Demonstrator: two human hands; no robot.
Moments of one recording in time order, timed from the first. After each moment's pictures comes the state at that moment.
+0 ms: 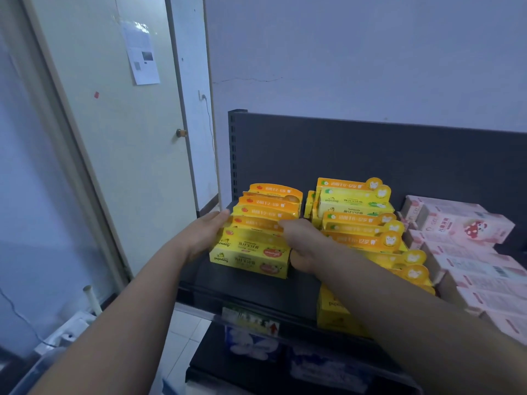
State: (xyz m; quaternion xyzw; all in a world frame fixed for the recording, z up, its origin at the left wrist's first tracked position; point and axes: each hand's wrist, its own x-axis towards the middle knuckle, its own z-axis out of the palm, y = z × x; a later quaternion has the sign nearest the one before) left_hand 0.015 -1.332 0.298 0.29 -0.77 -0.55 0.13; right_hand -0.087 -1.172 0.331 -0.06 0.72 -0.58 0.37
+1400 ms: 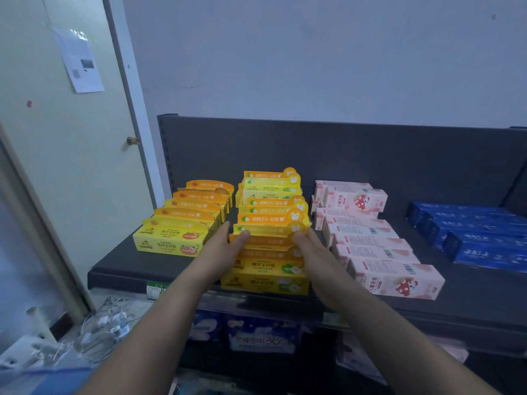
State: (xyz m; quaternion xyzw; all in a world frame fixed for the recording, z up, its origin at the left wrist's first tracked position) left_hand -0.018 -1.135 0.294 0.25 -0.81 -0.52 0.13; right_hand -0.104 -0.963 0.286 -0.18 0.68 -0.65 0.28
